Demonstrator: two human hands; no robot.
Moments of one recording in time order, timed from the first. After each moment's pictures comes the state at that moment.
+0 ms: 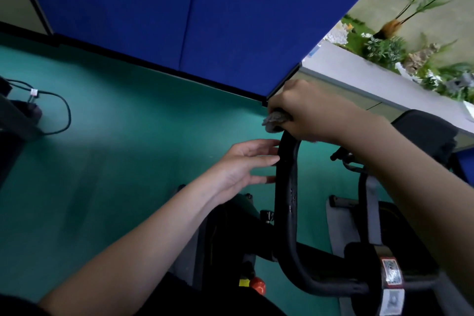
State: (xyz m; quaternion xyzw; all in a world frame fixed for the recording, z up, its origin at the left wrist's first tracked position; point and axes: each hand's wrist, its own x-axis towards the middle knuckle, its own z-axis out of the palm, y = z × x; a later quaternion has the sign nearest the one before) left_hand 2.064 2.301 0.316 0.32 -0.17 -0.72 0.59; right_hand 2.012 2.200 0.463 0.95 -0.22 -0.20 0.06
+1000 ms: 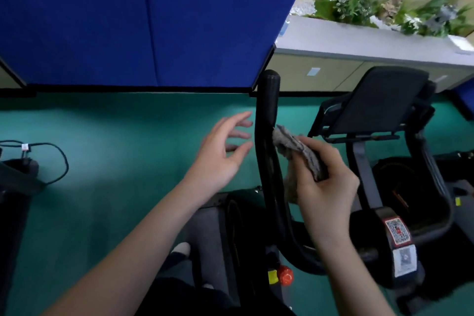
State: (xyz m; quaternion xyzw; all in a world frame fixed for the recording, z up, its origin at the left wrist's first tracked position) left_hand 2.076 2.300 0.346 0.53 -0.50 -0.41 0.54; right_hand 1.917 2.308 0.391 0.69 -0.55 0.43 -0.21
